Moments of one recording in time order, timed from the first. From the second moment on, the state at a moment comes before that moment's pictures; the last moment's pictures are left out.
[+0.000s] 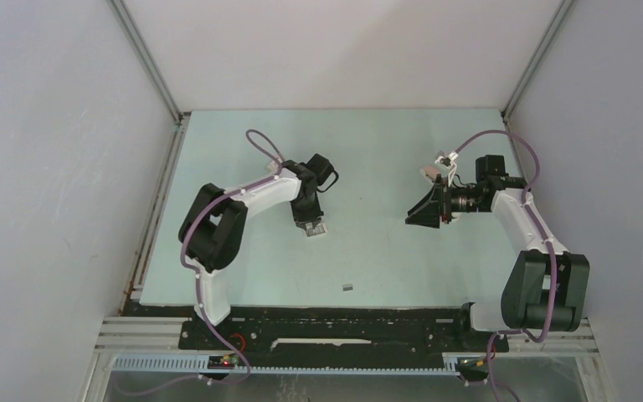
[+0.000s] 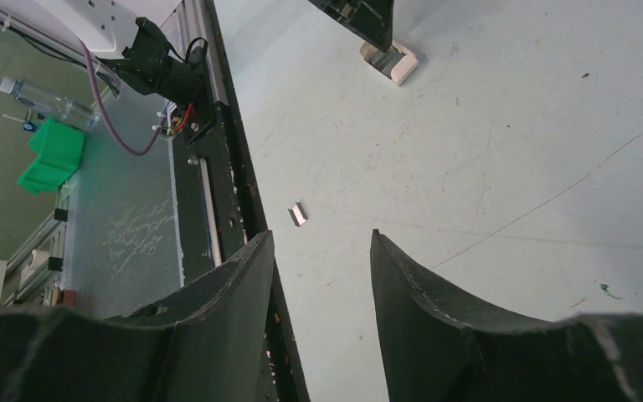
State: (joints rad) left arm -0.63 1.94 1.39 -0.85 -0.15 -0.84; right arm -0.10 1.39 0.99 -0.85 -1.30 -0.63
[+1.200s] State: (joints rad) left arm -0.63 0.41 0.45 -0.35 -0.46 -0.73; right arm 0.76 1.51 1.07 -0.93 -0.76 -0.97
